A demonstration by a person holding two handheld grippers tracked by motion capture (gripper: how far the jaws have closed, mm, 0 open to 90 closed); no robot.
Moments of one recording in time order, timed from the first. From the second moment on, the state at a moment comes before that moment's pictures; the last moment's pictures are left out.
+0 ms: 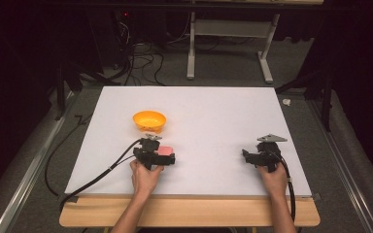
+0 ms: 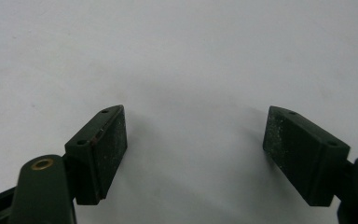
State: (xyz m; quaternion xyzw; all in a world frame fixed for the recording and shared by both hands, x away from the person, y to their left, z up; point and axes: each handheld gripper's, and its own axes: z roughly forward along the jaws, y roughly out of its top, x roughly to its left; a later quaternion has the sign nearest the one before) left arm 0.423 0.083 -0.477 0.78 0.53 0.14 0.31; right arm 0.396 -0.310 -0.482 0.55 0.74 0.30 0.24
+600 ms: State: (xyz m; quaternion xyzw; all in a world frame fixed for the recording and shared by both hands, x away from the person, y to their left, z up) left arm 0.418 0.084 -0.475 0.79 0.50 0.16 0.32; right arm 0.396 -0.310 -0.482 0.55 0.74 0.30 0.24
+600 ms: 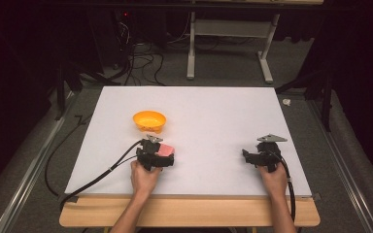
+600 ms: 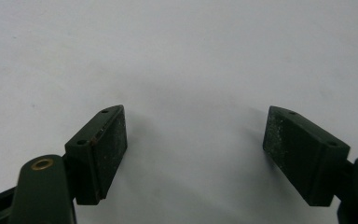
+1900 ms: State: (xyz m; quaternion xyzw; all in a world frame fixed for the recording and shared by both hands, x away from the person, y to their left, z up) left arm 0.406 0.103 -0.443 0.79 0.47 0.17 0.36; right arm 0.396 -0.310 -0.483 0.55 0.74 0.30 0.24
